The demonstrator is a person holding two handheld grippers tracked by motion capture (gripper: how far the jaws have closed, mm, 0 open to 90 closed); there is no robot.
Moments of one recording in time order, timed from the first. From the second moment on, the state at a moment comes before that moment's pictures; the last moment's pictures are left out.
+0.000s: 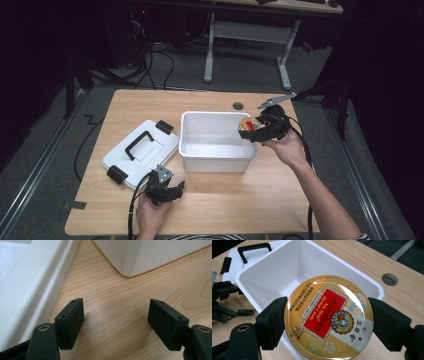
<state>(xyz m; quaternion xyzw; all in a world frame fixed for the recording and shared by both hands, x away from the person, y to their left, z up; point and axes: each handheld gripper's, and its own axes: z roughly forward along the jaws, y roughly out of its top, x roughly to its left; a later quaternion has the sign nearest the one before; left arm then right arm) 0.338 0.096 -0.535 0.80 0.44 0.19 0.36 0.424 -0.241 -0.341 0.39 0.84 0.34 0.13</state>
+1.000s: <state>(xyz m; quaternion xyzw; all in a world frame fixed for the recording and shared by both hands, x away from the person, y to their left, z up) 0.338 0.096 -0.535 0.80 0.44 0.19 0.36 0.433 -0.214 -0.388 0.38 0.88 0.28 0.11</state>
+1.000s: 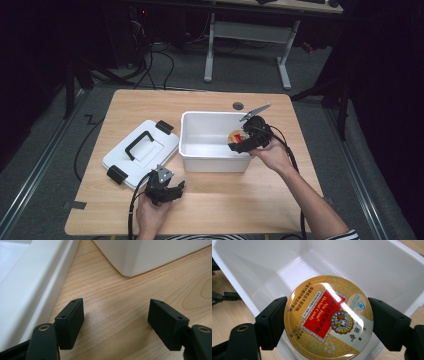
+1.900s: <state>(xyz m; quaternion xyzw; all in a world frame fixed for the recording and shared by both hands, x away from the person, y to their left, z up) 0.338 0.096 -0.535 0.80 0.44 0.19 0.36 0.435 -0.216 -0.399 0.38 0.89 0.24 0.08</state>
